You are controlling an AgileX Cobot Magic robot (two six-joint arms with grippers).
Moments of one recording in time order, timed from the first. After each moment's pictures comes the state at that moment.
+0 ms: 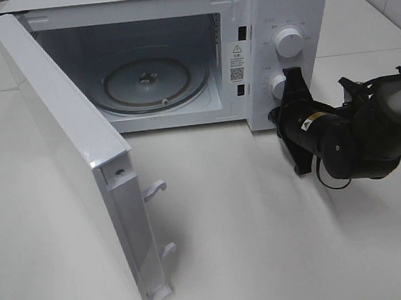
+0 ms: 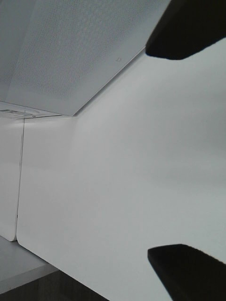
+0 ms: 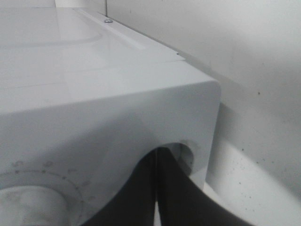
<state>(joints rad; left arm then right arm) 0.06 -0.01 -0.52 -0.05 1.08 0.01 0.40 2.13 -0.78 0.30 -0.91 1.39</state>
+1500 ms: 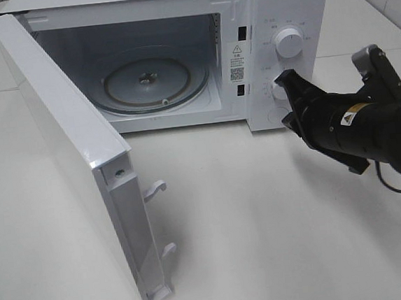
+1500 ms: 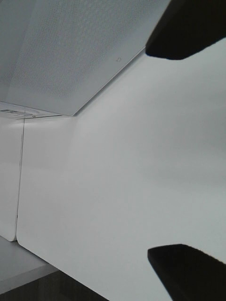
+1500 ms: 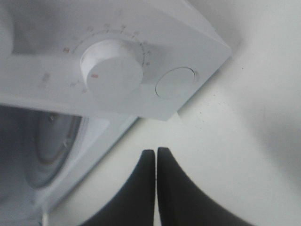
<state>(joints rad) 0.06 -0.01 -0.52 -0.05 1.08 0.01 0.45 1.71 -0.54 0.27 -0.61 0.83</state>
